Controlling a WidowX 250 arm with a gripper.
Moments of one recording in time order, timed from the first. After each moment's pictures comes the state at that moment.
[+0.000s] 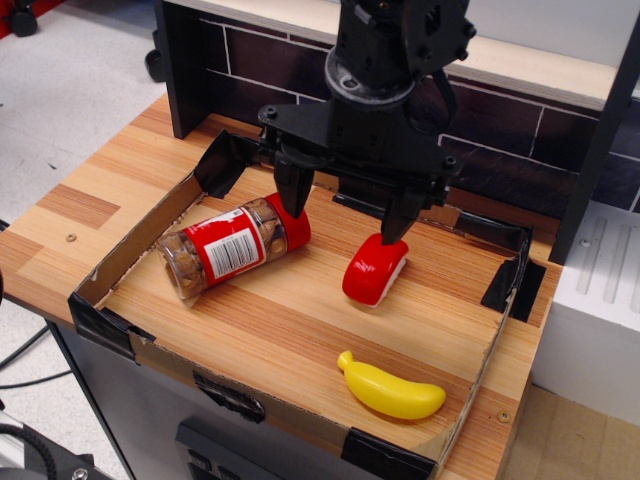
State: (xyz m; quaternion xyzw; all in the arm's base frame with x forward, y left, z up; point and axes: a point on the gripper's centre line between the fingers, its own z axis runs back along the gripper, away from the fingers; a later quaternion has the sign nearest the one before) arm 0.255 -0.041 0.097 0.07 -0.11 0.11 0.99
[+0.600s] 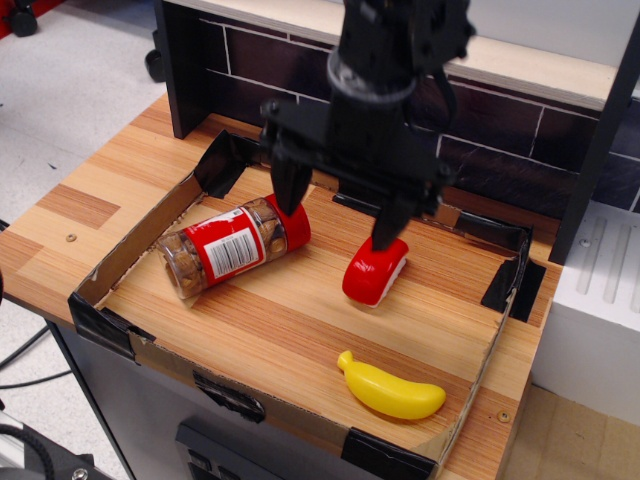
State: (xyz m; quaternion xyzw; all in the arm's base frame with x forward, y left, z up) arm 0.255 -0.027 0.097 0.09 -0.06 0.06 0.99
